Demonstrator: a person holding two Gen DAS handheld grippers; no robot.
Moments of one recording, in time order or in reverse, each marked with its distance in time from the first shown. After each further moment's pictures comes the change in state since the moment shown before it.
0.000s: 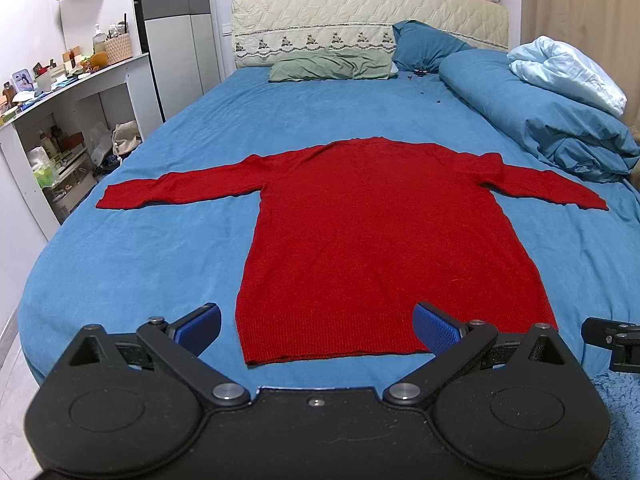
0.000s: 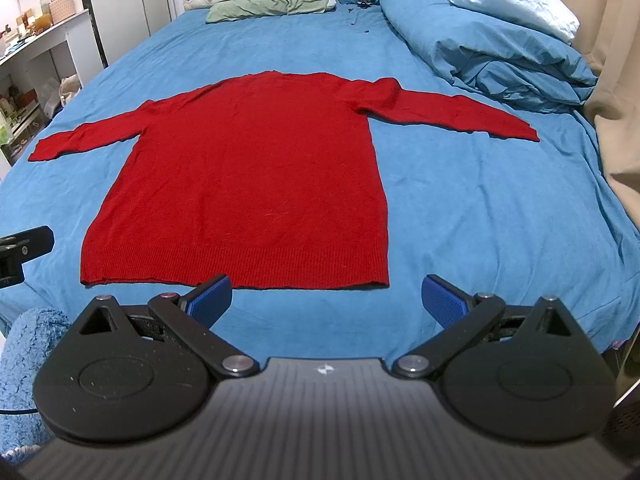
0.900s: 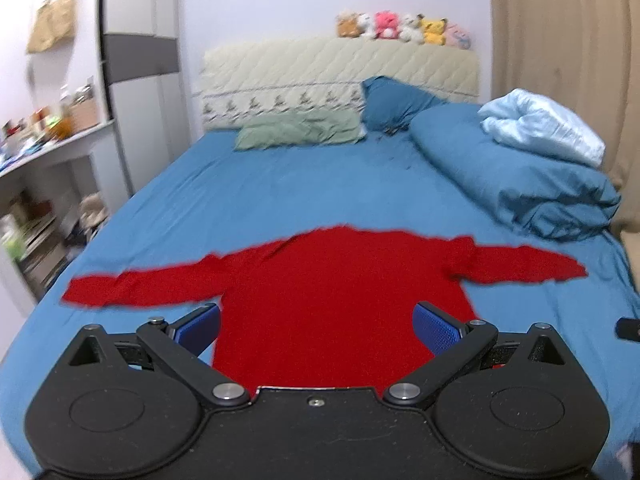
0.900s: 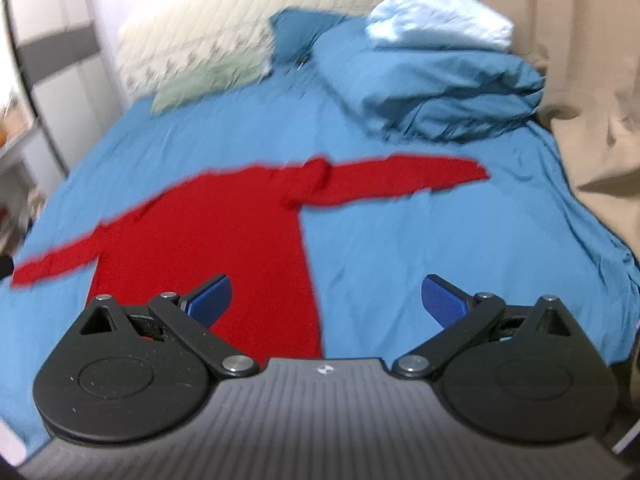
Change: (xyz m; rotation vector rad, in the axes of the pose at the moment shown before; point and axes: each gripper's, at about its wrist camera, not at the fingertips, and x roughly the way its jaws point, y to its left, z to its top) left arm 0.024 -0.041 0.122 0.045 -0.174 -0.089; right arm -0.003 -0.118 0.087 0.251 -0.184 -0.031
